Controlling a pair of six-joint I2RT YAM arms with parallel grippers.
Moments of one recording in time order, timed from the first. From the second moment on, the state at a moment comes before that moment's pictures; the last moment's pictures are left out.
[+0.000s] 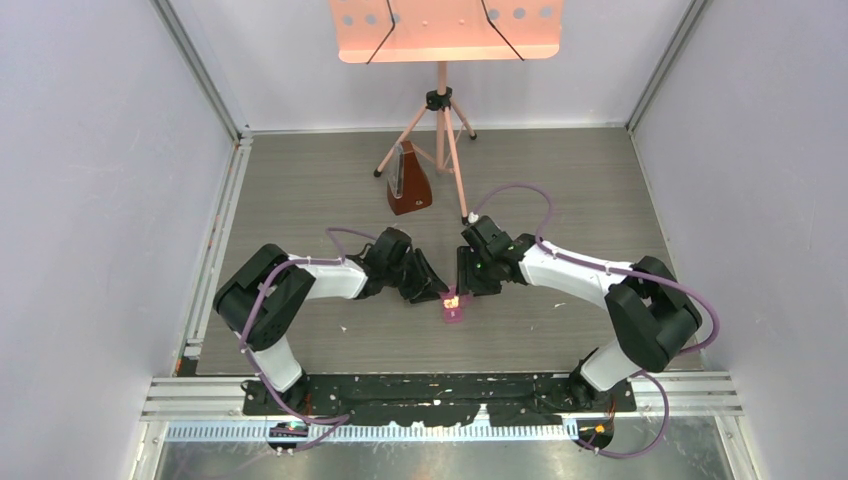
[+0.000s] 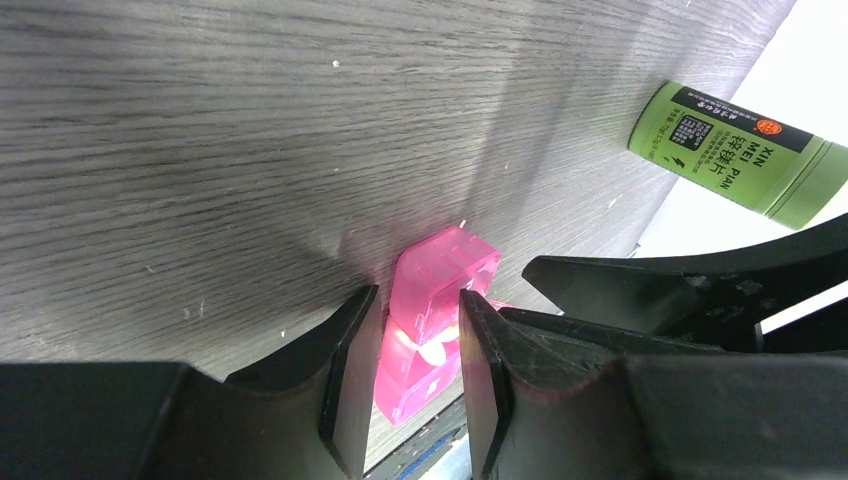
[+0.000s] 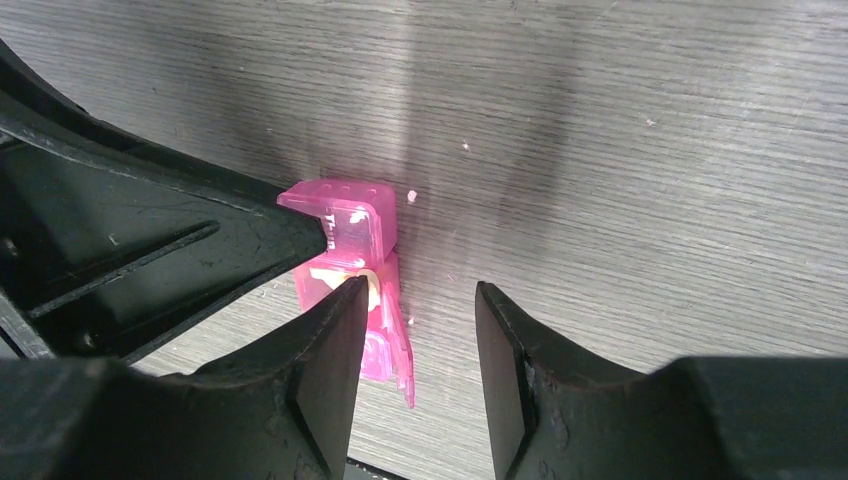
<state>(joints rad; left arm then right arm) -0.70 1.71 0.74 0.16 0.32 -1.21 0.71 1.54 0.89 -0.45 -0.03 0.66</state>
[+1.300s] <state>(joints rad) -0.70 1.71 0.75 0.14 0.32 -1.24 0.73 1.55 0.89 -0.44 -0.12 0.59</state>
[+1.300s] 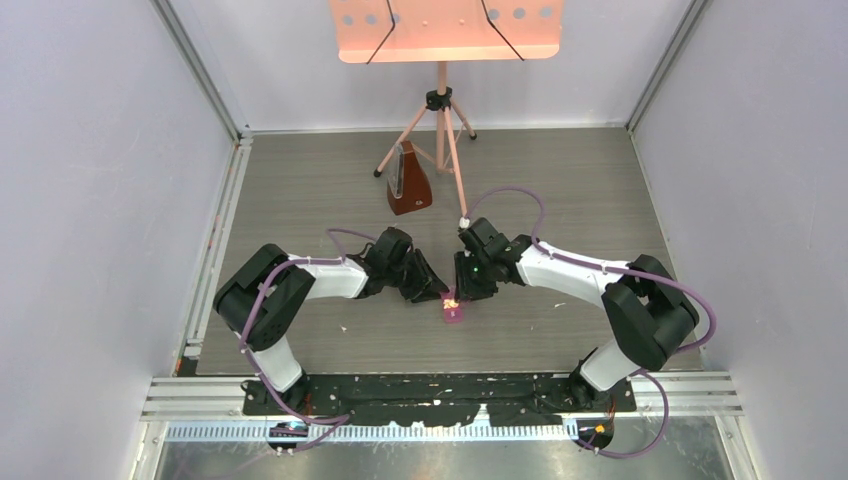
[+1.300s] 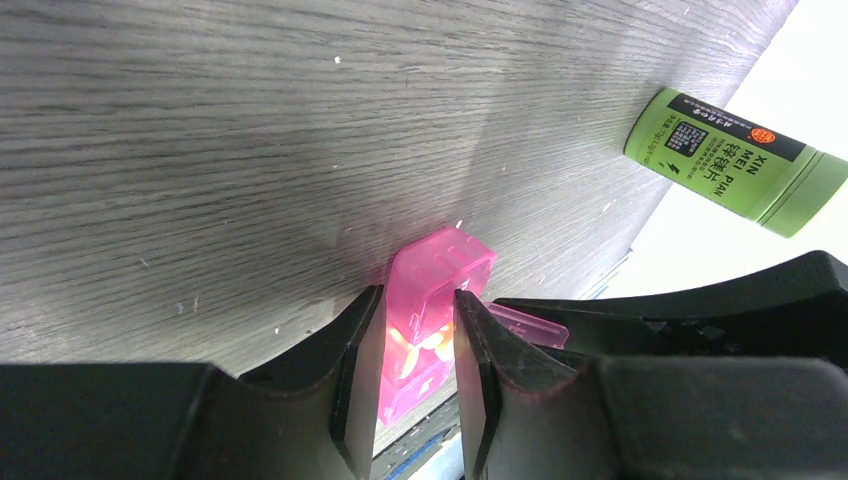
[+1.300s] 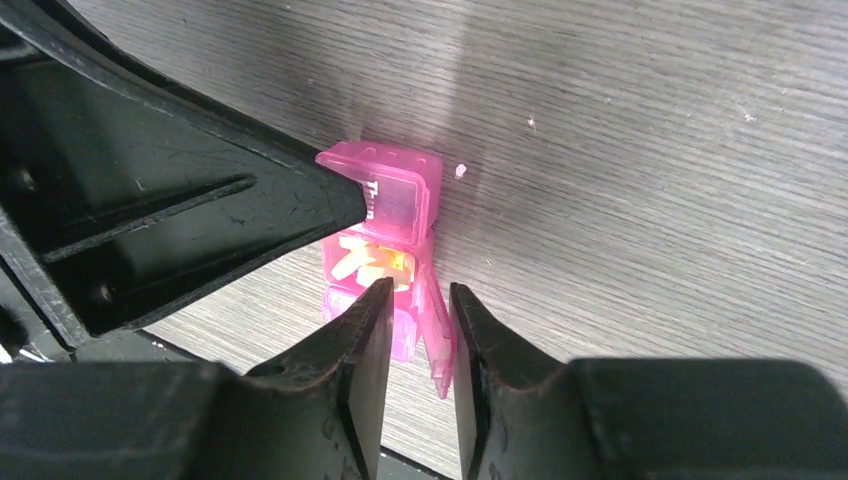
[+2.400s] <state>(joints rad) -0.70 1.71 0.75 0.14 0.32 -1.23 0.68 1.29 0.89 -0.52 0.04 0.68</state>
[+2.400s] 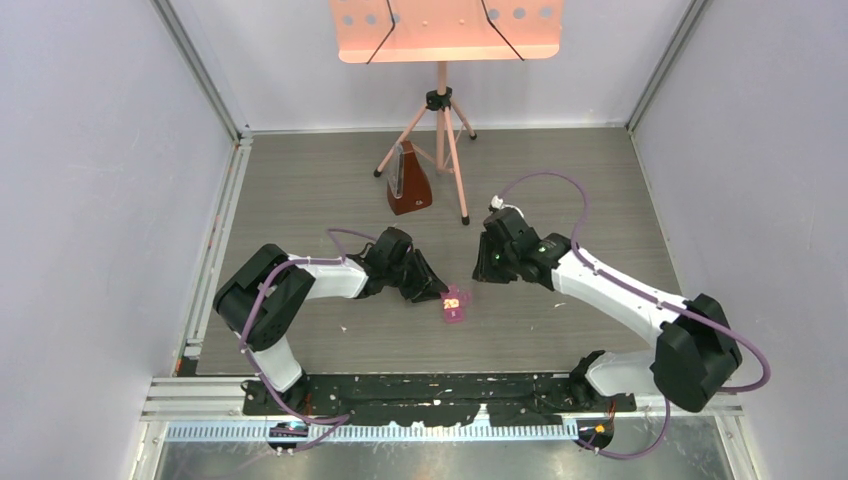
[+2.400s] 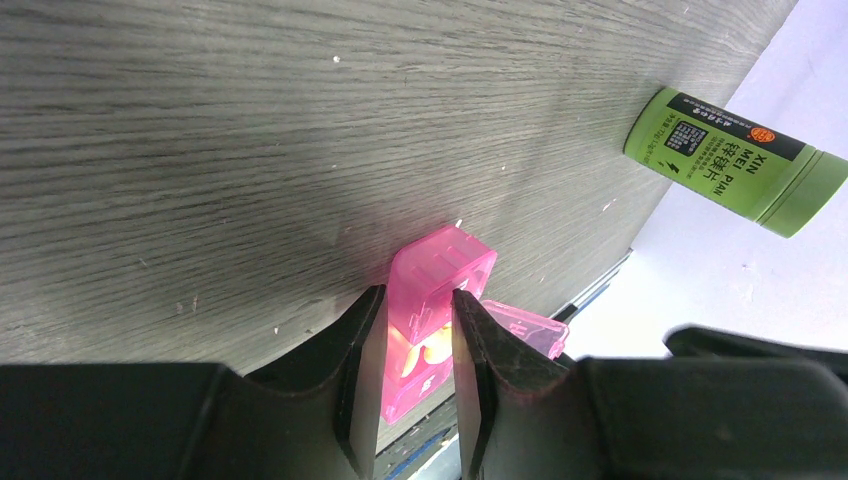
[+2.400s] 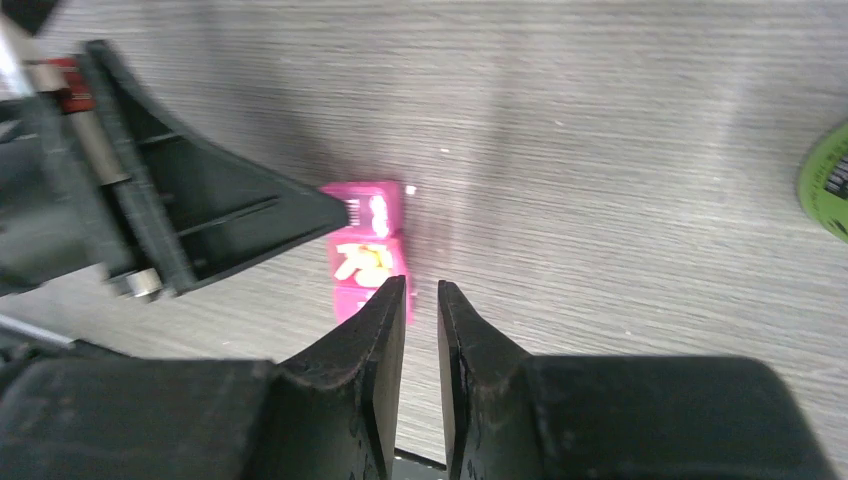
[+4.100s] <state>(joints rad) -0.70 1.71 0.75 0.14 0.32 -1.23 0.59 1.34 0.83 -0.51 -0.04 0.69</state>
